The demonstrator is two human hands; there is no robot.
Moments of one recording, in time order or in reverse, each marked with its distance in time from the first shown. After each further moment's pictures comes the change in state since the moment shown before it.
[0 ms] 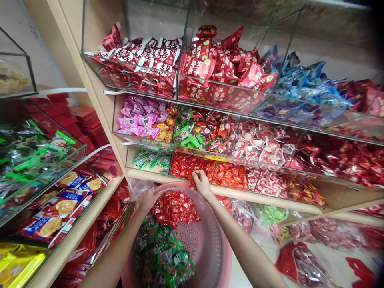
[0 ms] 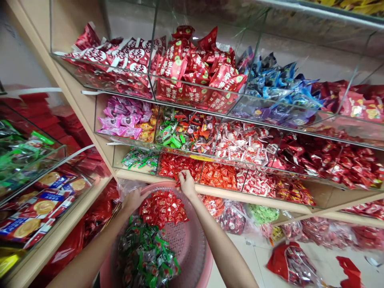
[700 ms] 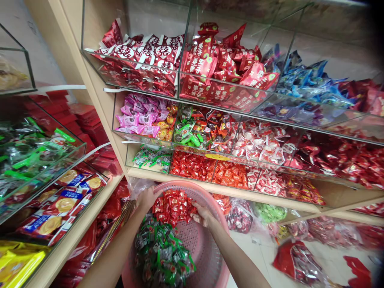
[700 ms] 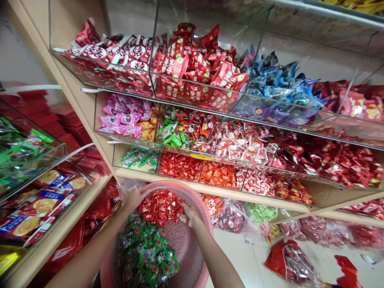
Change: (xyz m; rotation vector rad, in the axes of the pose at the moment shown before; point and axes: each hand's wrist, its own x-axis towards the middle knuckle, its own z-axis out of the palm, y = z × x) left_hand -0.002 0.001 -0.003 -0.012 -0.007 -0.011; right_hand -0.042 0.126 0.024 0.569 -0.033 0.808
